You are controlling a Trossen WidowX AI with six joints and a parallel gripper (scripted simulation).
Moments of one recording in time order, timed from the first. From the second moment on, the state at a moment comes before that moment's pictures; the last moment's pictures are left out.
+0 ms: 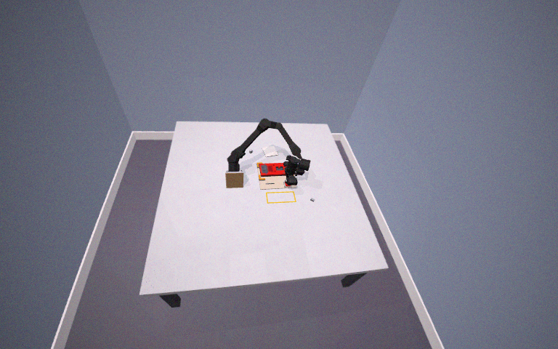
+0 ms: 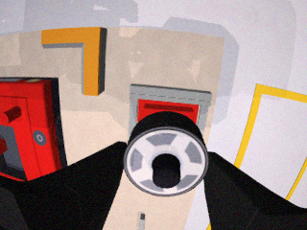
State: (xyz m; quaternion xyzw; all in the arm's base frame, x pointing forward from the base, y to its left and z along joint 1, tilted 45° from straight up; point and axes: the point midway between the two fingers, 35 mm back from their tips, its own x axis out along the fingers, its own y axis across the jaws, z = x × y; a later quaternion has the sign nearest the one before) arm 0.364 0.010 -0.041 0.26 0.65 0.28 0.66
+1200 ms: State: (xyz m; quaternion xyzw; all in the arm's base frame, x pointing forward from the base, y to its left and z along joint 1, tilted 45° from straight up) arm 0.364 0.002 -0.033 0.26 0.65 0.28 0.66
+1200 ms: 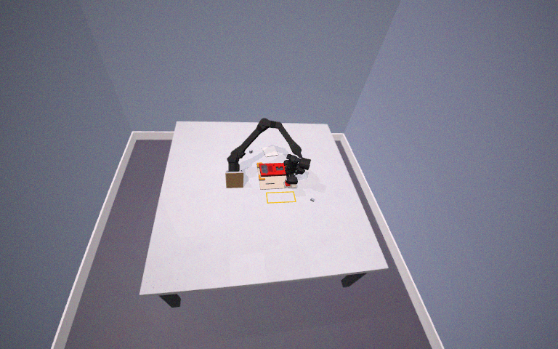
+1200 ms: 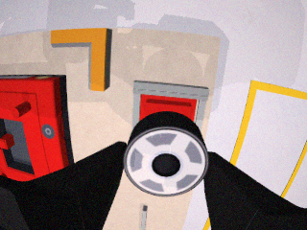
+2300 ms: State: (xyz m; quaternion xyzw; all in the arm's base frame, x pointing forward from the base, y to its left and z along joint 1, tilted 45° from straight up) arm 0.364 -0.007 -0.024 0.26 0.65 0.28 0.66
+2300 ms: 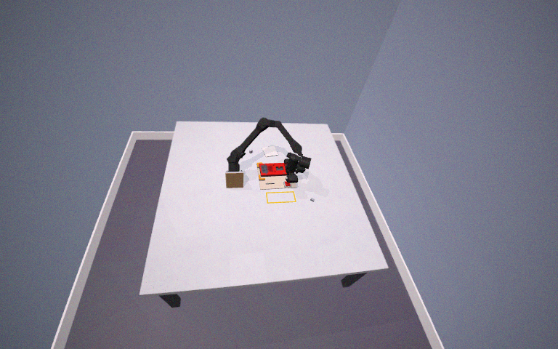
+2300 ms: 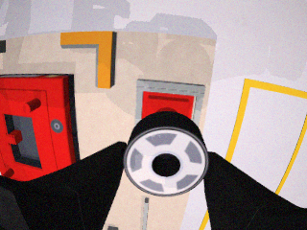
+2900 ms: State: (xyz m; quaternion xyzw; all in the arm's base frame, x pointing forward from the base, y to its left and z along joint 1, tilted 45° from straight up) arm 0.364 -0.011 -0.020 0.26 0.65 0.28 0.66
